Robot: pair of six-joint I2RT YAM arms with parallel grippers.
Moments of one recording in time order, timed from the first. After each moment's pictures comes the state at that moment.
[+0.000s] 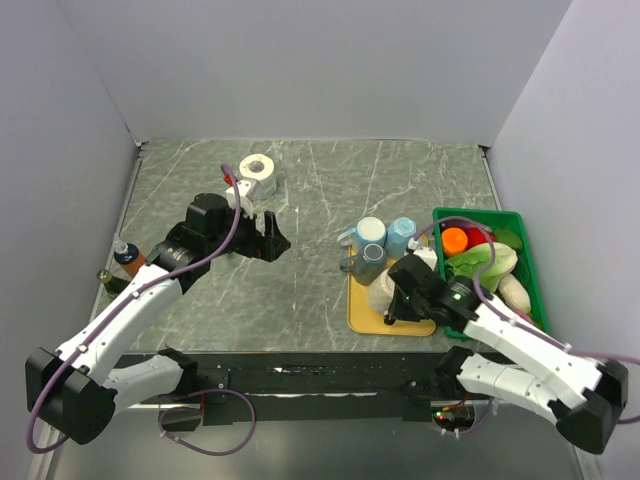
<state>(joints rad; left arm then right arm) -0.48 1.08 0.92 -0.34 0.26 -0.29 0.79 0.89 0.74 -0.95 0.27 0.85</state>
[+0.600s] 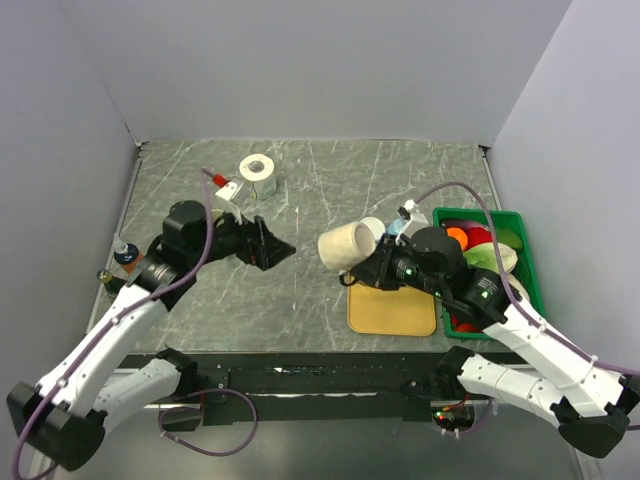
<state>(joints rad) -0.48 0.94 0.90 -0.24 0.50 -0.38 0.80 0.82 0.96 -0.63 -0.01 0.79</state>
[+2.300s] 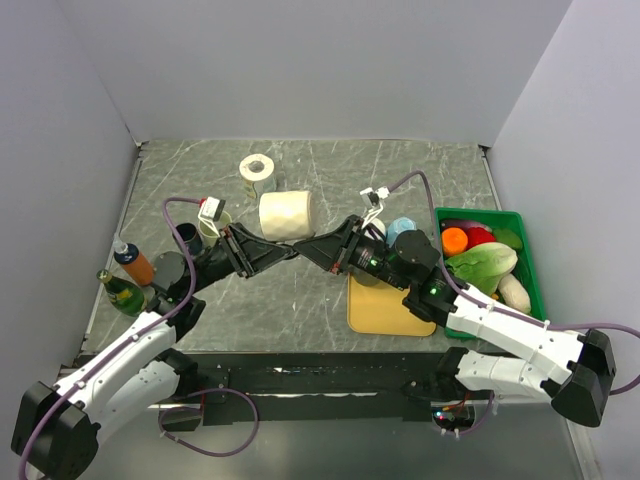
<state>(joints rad) -0.51 0.82 0.45 0.78 0.63 -1.28 0.93 1.02 0.81 0.31 -0.14 0.85</state>
